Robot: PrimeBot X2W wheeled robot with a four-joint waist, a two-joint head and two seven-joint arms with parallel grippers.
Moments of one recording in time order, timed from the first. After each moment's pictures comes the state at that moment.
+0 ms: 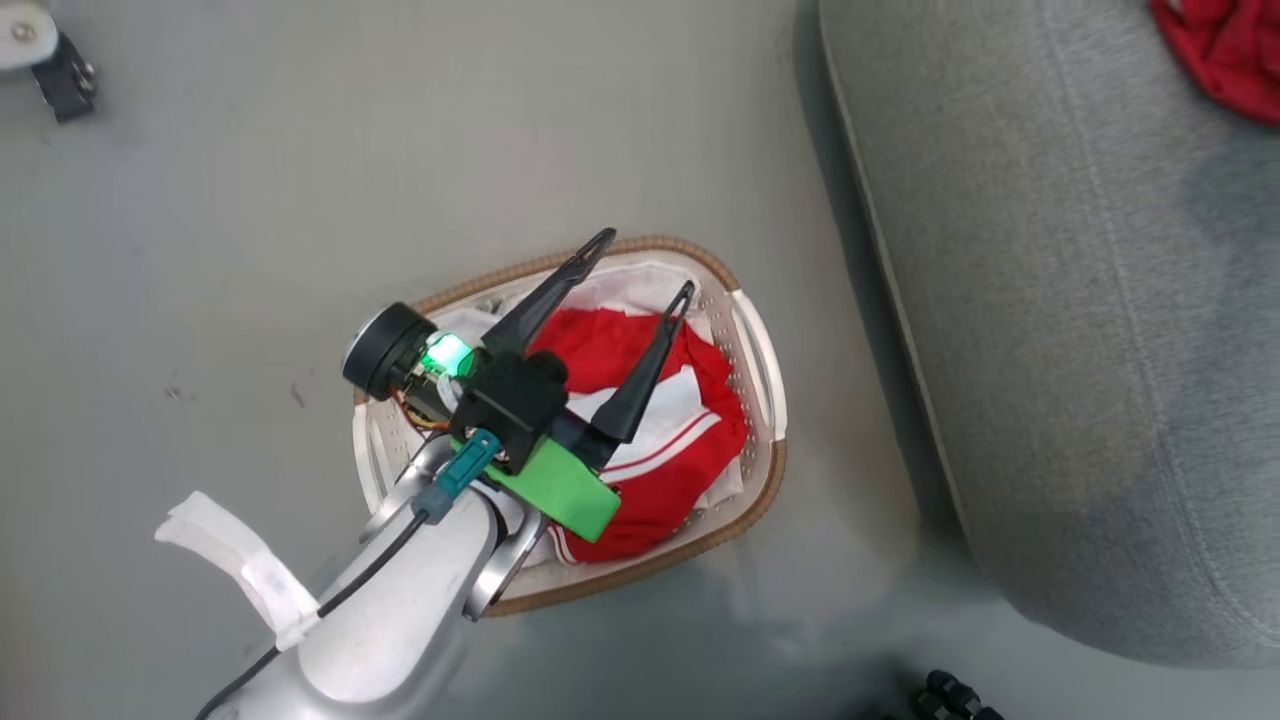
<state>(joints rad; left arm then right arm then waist) -0.57 0.20 -0.71 0.23 -0.28 -0.06 -0.26 -0.98 -0.42 -0.14 0.90 -0.05 0.13 -0.26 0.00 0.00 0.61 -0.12</state>
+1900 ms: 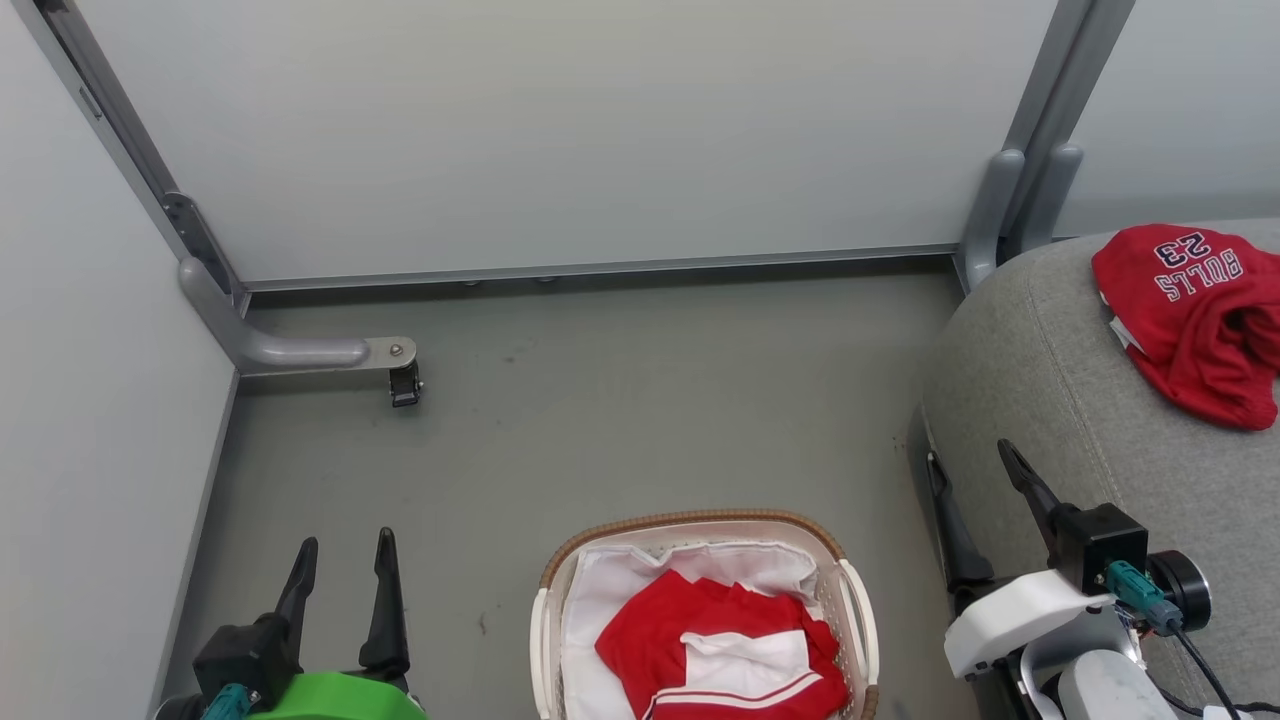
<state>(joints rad) 0.02 0.05 -0.06 0.28 -0.27 -0.11 -0.26 -0.12 -0.05 0.05 0.29 0.11 0.13 -0.26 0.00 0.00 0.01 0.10</state>
